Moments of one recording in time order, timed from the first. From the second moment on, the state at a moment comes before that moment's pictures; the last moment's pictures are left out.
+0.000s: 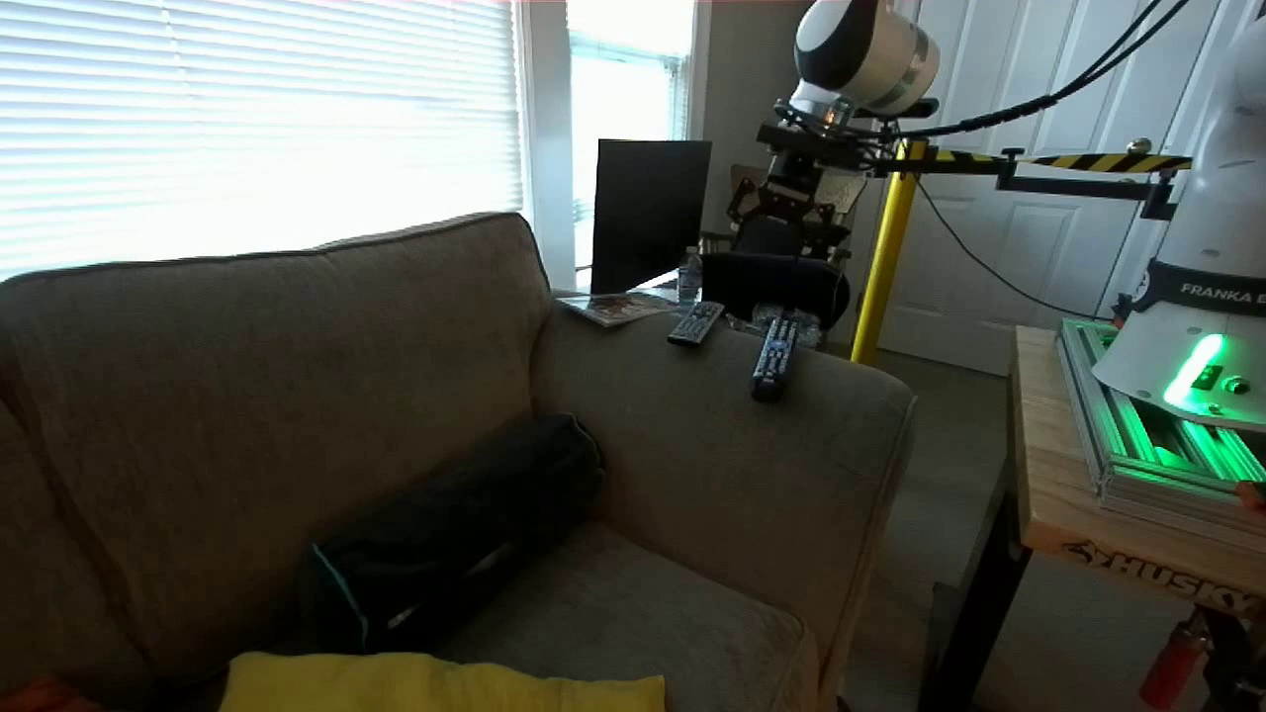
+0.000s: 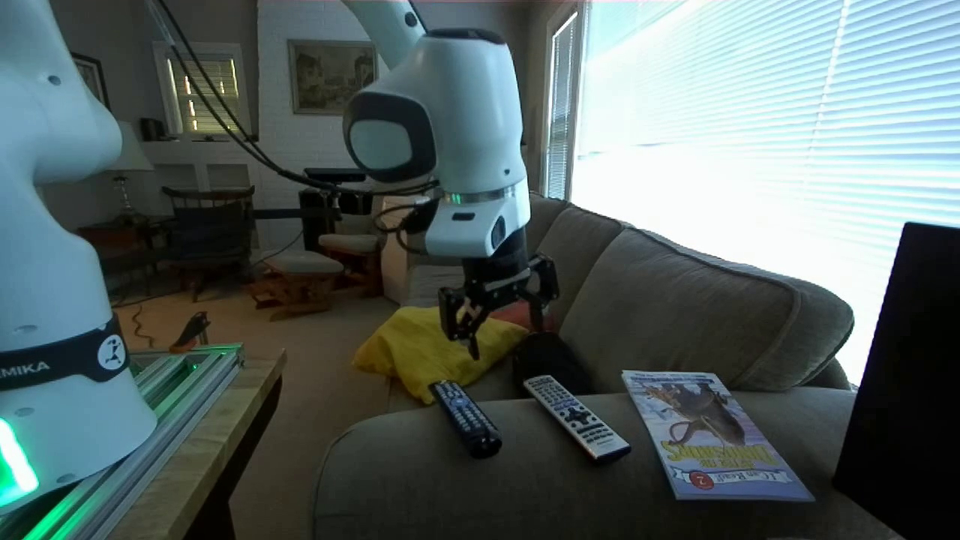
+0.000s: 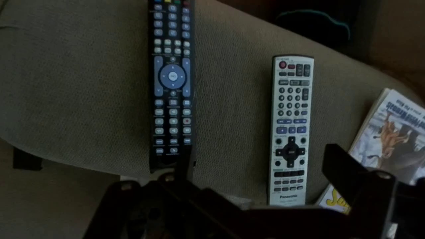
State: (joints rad) arm 0.00 0.10 0.02 -2.56 0.63 2.82 0.77
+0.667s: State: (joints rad) arm 0.23 0.37 -0.12 -2.53 0.61 3.00 1.24
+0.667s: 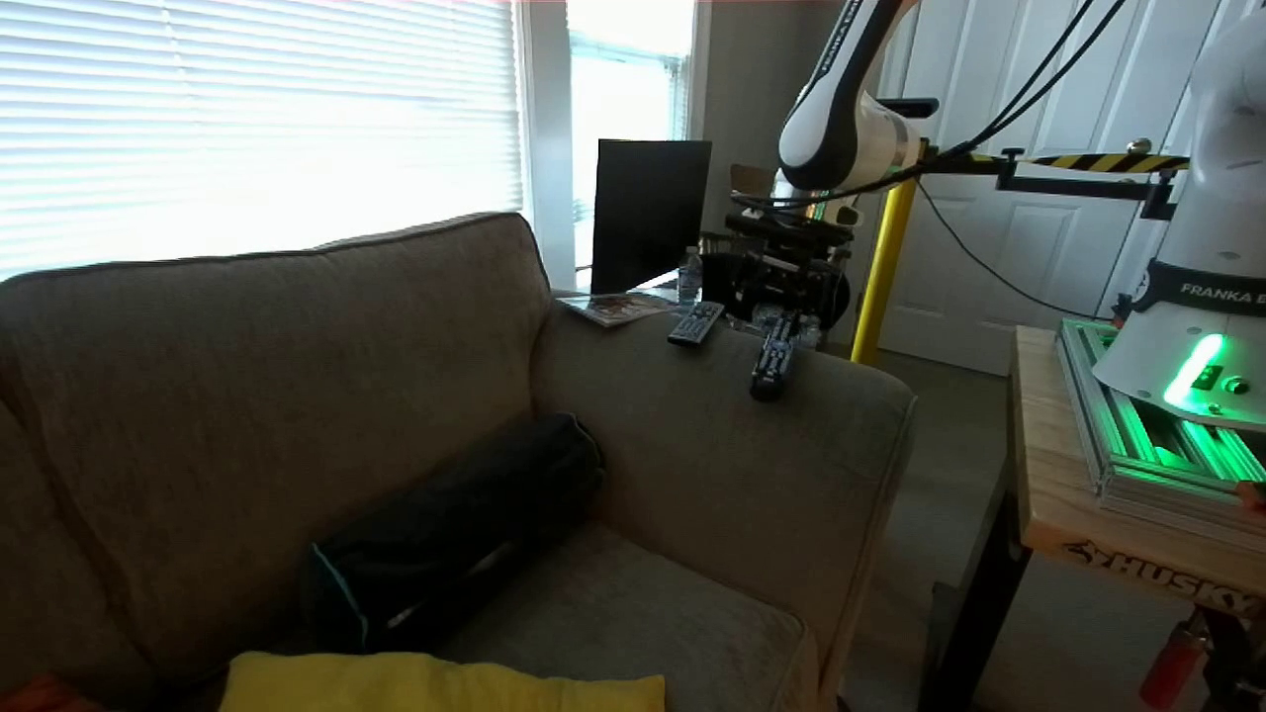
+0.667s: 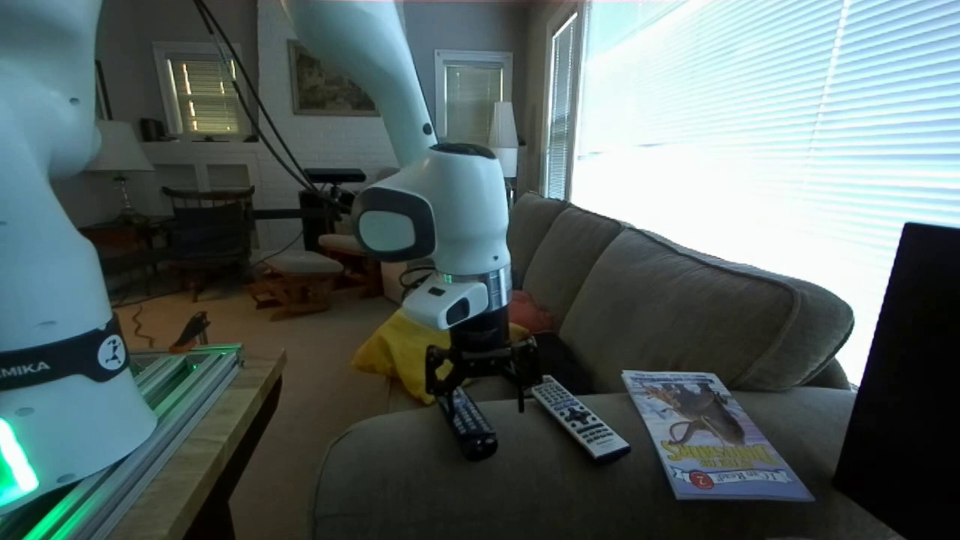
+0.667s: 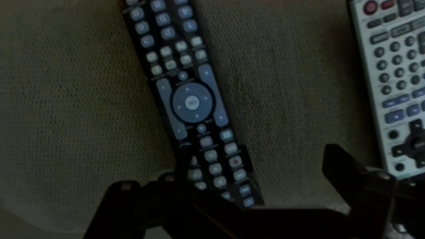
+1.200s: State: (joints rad) arm 0.22 0.33 -0.10 -2.45 0.49 2.70 1.32
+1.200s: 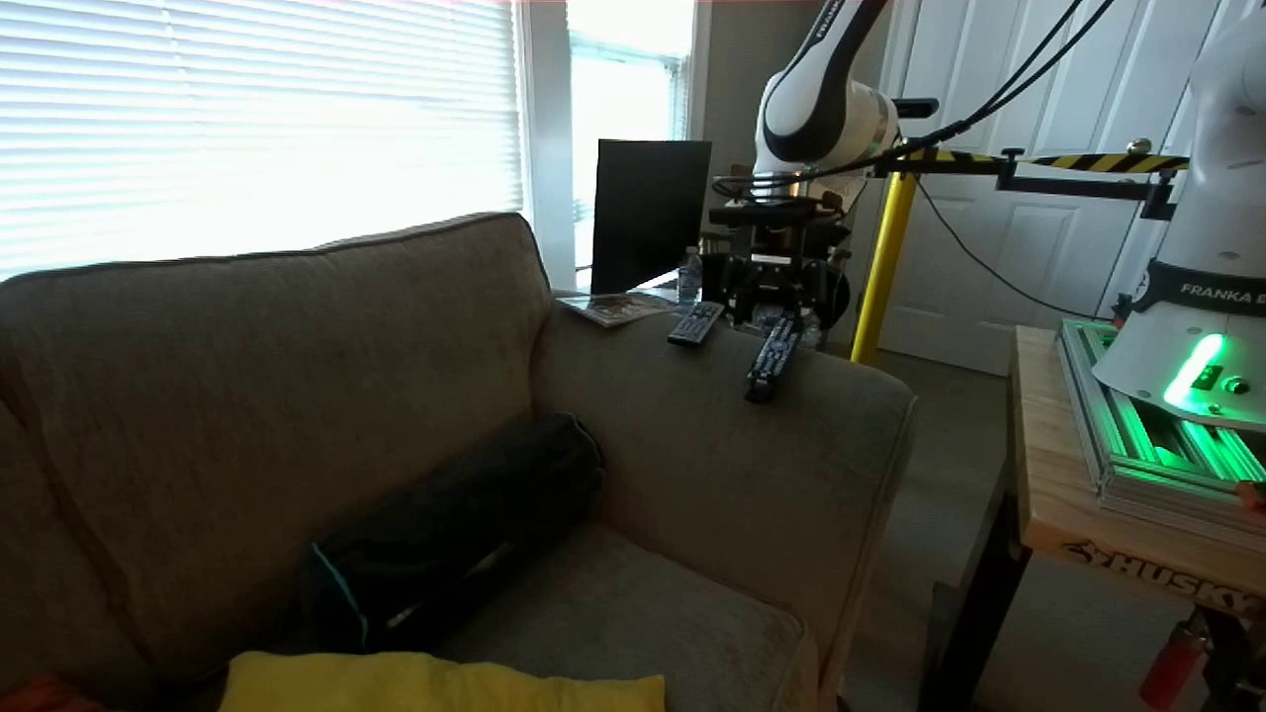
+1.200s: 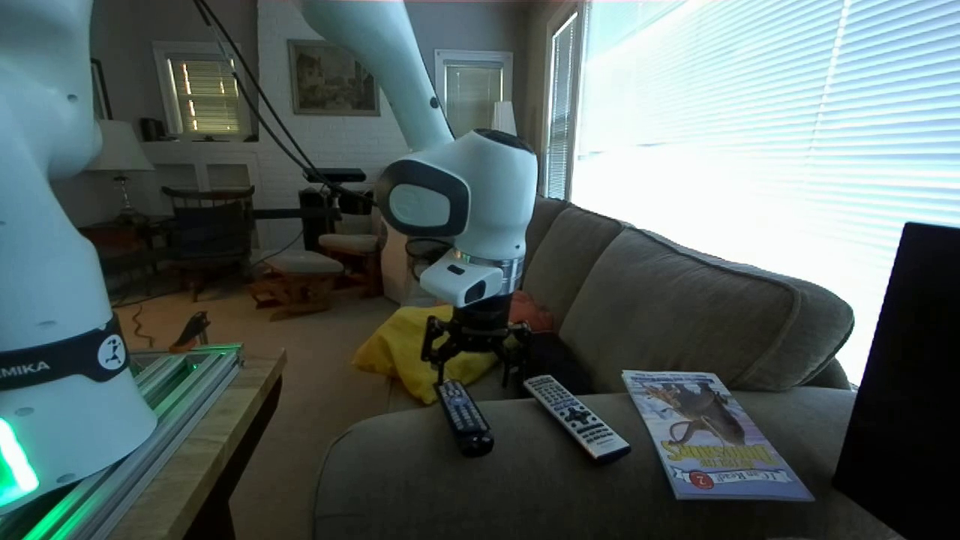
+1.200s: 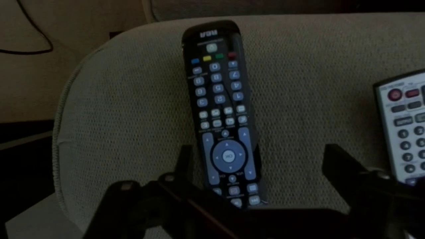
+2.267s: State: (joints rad) arm 0.08 0.37 0.01 -2.43 0.48 2.64 1.28
